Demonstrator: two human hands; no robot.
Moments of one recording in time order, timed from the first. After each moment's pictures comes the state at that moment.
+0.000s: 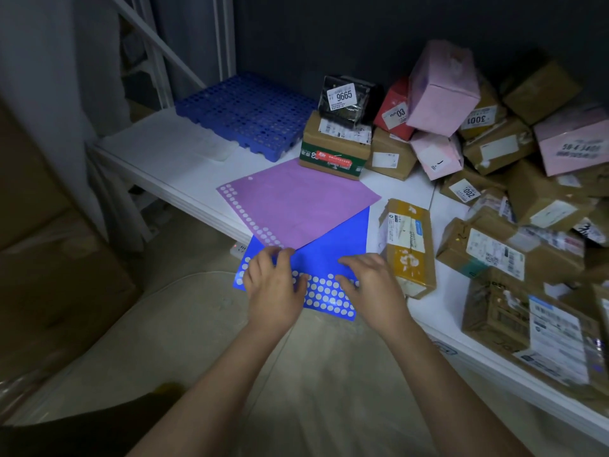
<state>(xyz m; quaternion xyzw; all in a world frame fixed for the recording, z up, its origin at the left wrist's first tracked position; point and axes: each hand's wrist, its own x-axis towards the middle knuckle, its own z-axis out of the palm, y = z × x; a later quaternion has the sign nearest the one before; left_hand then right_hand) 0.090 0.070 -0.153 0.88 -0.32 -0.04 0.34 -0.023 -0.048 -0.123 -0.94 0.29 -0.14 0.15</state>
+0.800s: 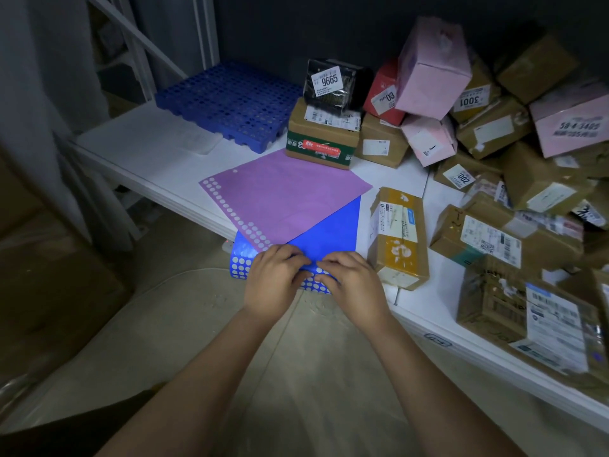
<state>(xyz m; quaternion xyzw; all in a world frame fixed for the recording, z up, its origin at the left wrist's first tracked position) 0.107 0.045 -0.170 0.80 -0.53 0.02 0.28 -0.020 -0.062 -0.168 -0.95 0.21 -0.22 0.11</state>
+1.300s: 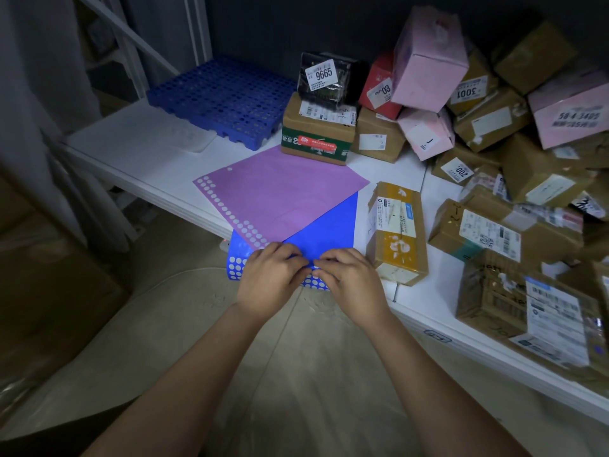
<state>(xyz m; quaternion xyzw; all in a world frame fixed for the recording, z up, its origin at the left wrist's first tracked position) 0.113 0.047 -0.169 0.77 -0.59 0.07 0.25 -0.019 -0.063 -0.169 -0.94 0.21 -0.25 0.11</state>
